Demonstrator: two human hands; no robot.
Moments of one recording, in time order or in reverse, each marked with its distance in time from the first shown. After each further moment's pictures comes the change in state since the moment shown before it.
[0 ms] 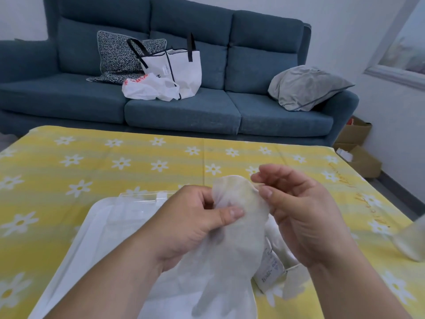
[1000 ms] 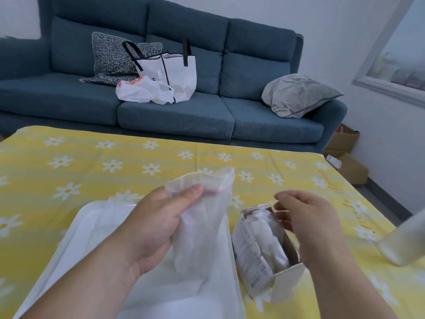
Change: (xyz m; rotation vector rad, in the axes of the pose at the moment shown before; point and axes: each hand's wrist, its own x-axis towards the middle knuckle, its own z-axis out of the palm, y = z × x) left_hand -0.006 0.005 -0.007 -0.212 0.233 -0.023; right_hand 0.007 0.003 -0.035 -0.599 0.449 0.135
